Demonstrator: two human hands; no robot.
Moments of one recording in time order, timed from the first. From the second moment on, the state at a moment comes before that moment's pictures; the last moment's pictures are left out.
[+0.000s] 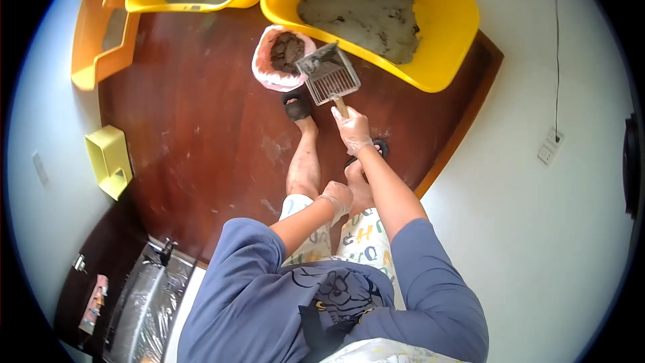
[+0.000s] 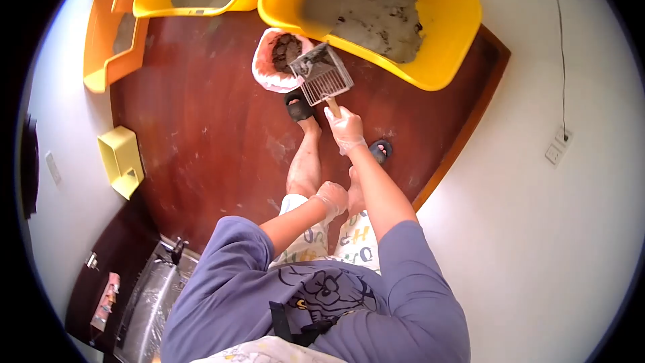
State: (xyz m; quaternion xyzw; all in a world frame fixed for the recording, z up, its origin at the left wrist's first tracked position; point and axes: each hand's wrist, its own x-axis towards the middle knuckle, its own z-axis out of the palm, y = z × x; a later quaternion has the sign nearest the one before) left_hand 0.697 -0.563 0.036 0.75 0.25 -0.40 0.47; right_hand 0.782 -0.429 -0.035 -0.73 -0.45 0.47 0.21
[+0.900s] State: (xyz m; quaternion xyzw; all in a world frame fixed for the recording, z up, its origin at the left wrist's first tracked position) left_hand 0.561 -0.464 0.031 0.64 0.41 -0.26 0.59; right_hand 0.605 -0.265 -0.086 -0.70 -0.50 0.45 -0.24
